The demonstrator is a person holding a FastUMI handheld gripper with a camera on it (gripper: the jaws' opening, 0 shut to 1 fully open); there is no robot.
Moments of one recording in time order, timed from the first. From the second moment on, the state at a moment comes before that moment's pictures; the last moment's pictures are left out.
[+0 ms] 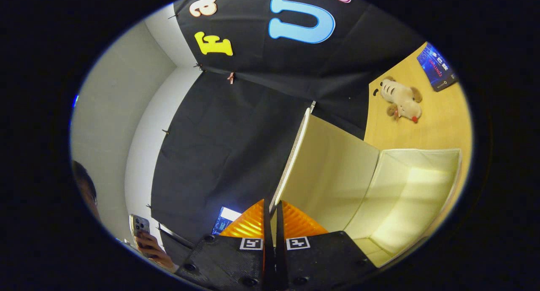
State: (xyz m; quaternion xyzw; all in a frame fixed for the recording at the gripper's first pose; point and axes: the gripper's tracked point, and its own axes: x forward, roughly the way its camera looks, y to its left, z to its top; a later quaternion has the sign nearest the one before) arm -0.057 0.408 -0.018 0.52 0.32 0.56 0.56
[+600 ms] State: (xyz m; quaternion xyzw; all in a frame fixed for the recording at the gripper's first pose) arm -0.054 0.508 0.000 0.49 0.34 0.56 0.58
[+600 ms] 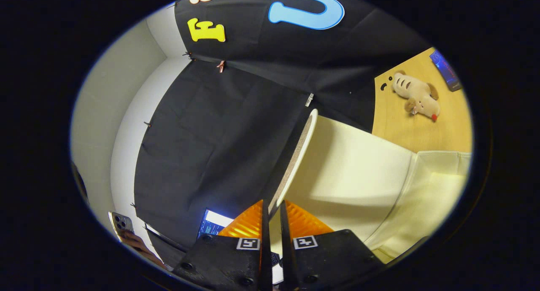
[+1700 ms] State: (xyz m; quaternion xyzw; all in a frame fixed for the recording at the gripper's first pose) arm -0.056 0.392 -0.025 0.39 0.29 0.48 0.73
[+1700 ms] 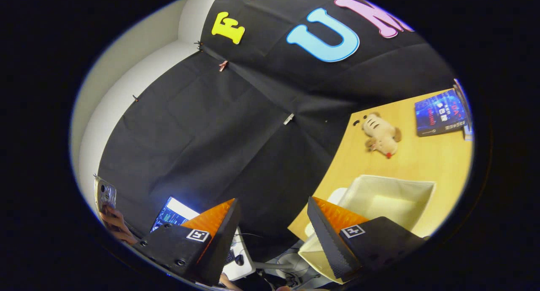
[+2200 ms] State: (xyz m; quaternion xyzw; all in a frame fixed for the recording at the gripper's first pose) arm -0.024 0.221 -0.129 0.33 0.32 0.29 0.84
